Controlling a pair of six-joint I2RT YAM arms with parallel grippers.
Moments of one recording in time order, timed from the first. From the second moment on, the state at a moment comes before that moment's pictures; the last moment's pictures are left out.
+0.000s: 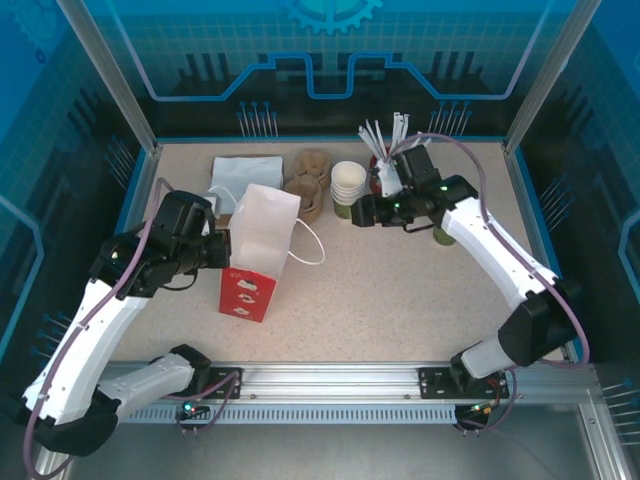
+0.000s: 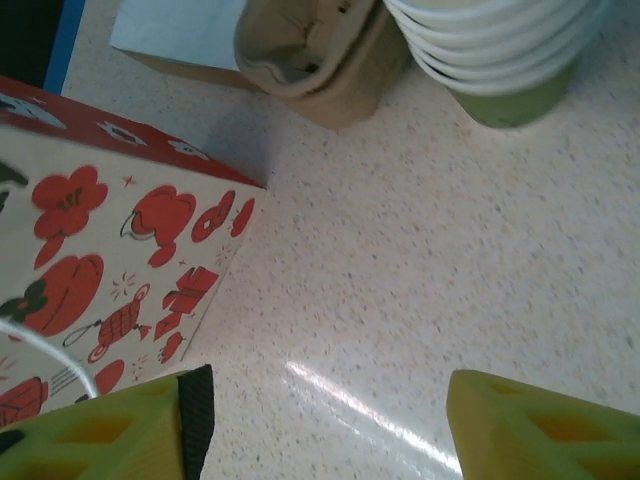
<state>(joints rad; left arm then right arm) -0.45 0.97 1.37 -1.30 -0.14 -0.47 0.46 1.53 1.44 -0.86 -0.35 0.36</state>
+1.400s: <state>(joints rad) -0.45 0.85 1.43 -1.40 -0.31 -0.47 0.65 2.48 2.63 -1.19 -0.08 -0.14</state>
